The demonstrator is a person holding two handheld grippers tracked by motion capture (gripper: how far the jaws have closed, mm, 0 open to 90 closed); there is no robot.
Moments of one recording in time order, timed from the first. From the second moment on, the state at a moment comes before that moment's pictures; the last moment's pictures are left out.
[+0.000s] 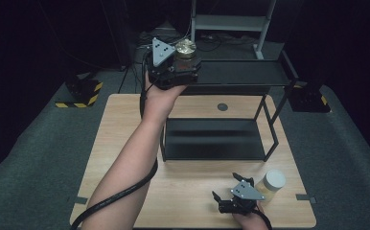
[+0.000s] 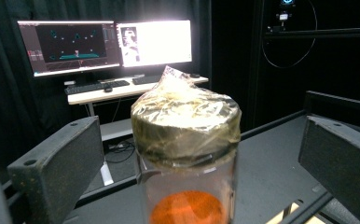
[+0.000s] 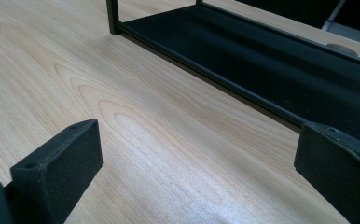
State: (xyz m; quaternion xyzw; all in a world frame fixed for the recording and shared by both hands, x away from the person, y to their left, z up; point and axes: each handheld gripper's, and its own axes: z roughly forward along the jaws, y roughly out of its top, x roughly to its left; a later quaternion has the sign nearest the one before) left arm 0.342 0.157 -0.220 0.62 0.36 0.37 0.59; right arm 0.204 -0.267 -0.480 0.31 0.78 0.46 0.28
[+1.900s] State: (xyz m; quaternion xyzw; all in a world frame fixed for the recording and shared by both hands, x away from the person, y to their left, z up) left arm 0.236 0.216 -0.332 0.66 0.37 0.36 0.55; right arm 0.204 -0.263 -0.479 0.30 0.79 0.46 0.28
